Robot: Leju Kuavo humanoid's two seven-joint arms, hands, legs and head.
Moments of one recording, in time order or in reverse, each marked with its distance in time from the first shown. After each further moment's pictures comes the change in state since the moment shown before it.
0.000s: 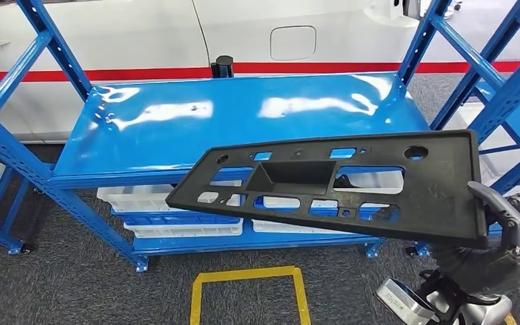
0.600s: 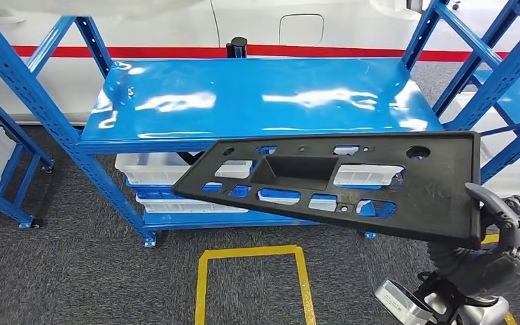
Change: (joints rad) left arm -0.006 0.003 0.002 0.000 -0.006 0.008 -0.007; right arm 0.009 0.003 0.003 0.000 0.000 0.000 0.000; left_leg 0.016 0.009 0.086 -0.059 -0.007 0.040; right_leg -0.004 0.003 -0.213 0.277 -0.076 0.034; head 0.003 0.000
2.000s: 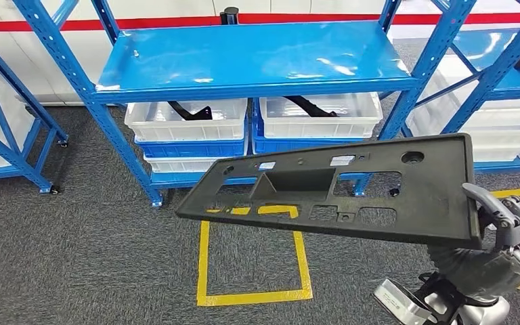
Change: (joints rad) left arm -0.003 0.012 0.003 0.009 -0.014 0.004 -0.013; right arm 0.004 -0.003 -0.006 0.008 0.009 0.000 0.000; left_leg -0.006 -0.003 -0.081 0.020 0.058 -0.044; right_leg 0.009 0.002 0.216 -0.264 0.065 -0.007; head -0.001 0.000
